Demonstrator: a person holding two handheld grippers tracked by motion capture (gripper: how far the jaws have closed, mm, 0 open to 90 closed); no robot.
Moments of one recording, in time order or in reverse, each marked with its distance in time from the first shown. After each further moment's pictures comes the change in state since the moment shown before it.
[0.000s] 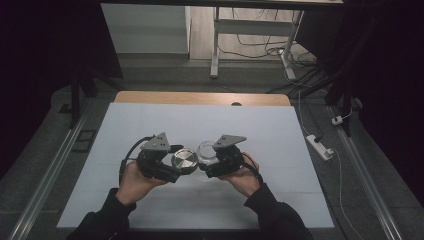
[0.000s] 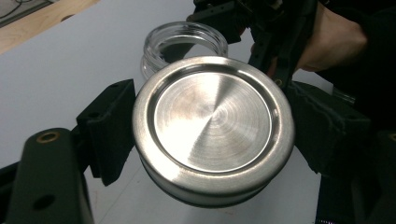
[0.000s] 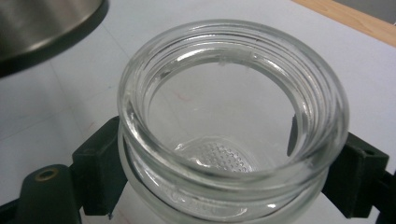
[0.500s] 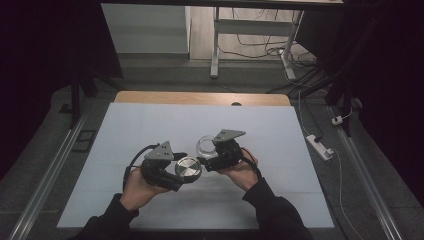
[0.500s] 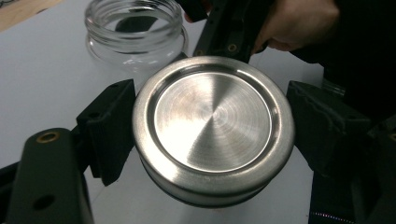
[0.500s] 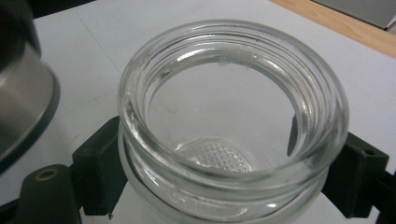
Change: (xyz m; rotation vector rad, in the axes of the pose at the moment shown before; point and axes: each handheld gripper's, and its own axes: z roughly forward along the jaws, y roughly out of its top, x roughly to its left) left arm -0.011 -0.015 0.014 0.003 -0.031 0.027; right arm -0.011 0.009 0.008 -0.007 -0.011 0.008
